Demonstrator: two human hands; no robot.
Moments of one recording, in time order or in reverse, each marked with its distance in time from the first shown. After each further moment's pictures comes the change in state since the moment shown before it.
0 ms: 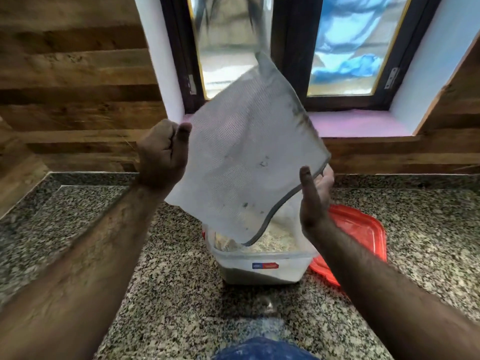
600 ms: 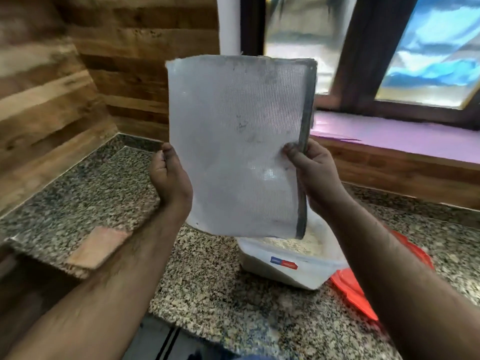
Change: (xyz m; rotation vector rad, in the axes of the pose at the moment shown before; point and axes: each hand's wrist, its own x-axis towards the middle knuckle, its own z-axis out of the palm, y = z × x) left_hand -0.092 0.010 -0.033 -0.192 0.538 -1.012; right_hand 0.017 -0.059 0.064 -0.031 -0.598 0.080
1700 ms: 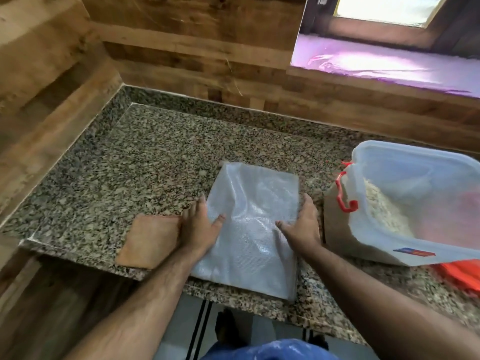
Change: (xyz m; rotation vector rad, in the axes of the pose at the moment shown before) left_hand 0.097 -0.227 -0.243 1.197 -0.837 -0.231; right_hand -0.034 0.256 0.239 -0.685 0.257 0.480
